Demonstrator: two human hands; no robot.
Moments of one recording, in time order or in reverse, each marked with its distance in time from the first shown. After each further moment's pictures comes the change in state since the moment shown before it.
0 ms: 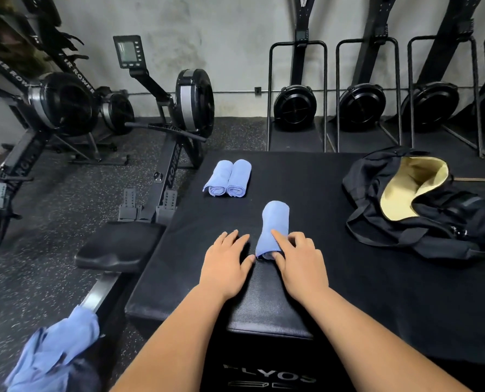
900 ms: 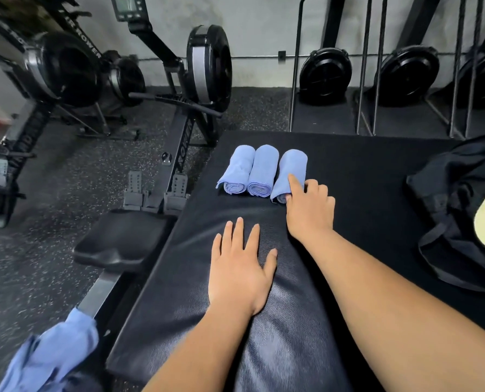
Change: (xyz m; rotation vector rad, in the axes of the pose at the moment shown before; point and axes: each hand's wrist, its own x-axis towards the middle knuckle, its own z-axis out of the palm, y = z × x) left_hand 0.069 -0.025 0.023 0.180 0.071 -0.162; right_hand 0.210 -0.029 0.066 -0.128 0.017 0.114
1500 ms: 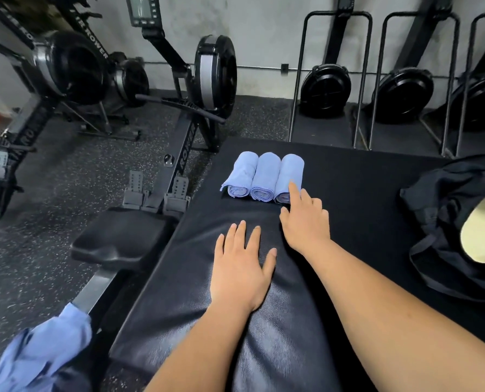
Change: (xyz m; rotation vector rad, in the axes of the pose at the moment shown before) left_hand -0.001 -0.003 0.001 -0.082 0.025 -0.008; right_hand -0.015 -0.004 -0.002 0.080 -0.099 -0.053
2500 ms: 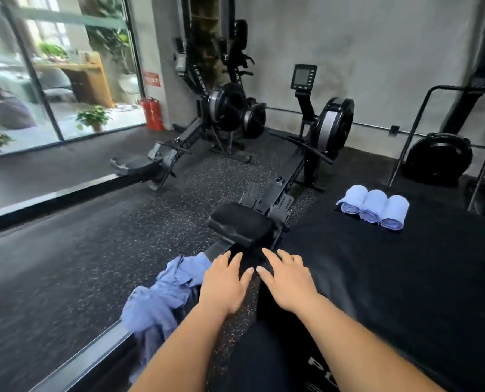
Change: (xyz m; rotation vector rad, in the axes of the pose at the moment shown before) left_hand -0.259 -0.187 -0.125 -0.118 0.051 -0.424; right_hand -0.294 -0.210 -0.037 0.018 -0.371 -0.579
